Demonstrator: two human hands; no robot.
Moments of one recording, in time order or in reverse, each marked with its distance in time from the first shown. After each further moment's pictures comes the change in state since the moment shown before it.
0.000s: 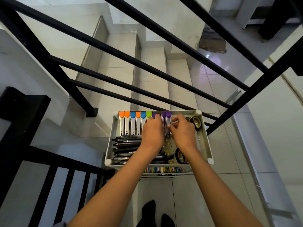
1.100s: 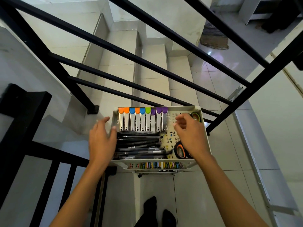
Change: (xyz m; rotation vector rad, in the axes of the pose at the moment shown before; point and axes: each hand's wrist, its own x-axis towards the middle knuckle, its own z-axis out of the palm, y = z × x) left_hand -0.058 -0.098 -0.067 -0.203 0.276 -0.303; right_hand -0.026 0.001 -0.036 0.069 -0.027 -0.071
